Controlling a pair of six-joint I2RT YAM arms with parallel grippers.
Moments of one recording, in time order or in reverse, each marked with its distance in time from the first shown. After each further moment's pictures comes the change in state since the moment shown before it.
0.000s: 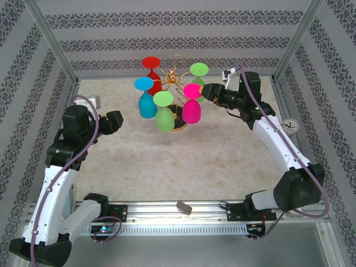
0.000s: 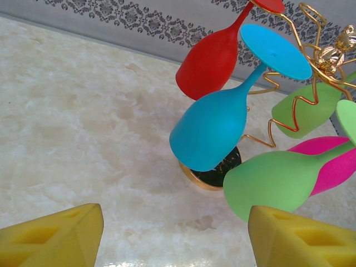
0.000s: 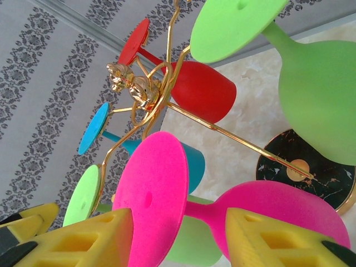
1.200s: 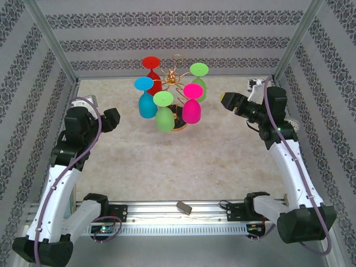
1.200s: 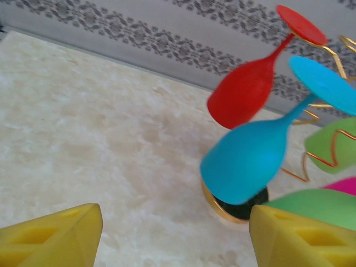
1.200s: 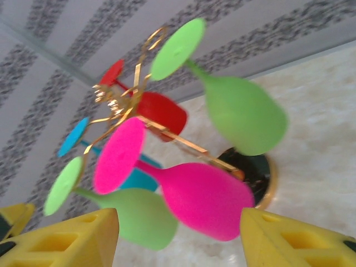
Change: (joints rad) left arm 0.024 -0.010 -0.079 0.120 -0.073 -0.016; right arm -0.139 -0.299 -0.160 -0.098 0.061 -0.099
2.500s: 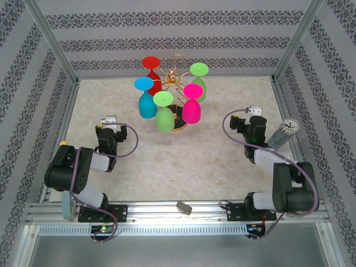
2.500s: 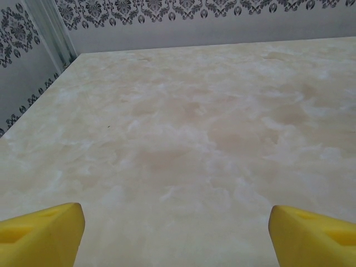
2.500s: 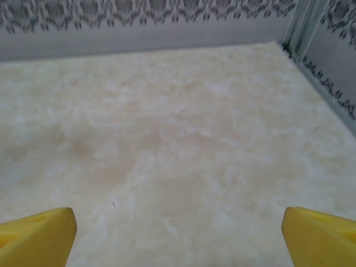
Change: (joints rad) left arm 0.030 0.729 -0.689 1.552 -0.333 0.425; right arm -0.074 0.230 -0.566 0.756 0.721 -0.516
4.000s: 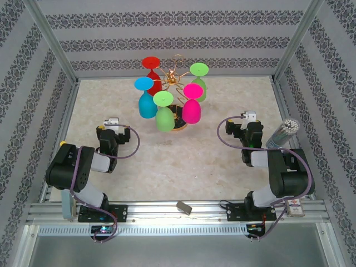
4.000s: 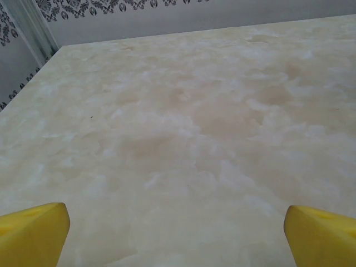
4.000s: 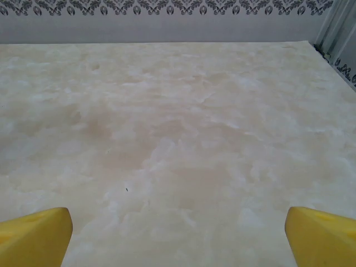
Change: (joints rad) left arm -0.010 0.023 -0.009 -0.001 0.035 0.022; right arm 0.003 0.188 -0.125 0.339 -0.078 -0.070
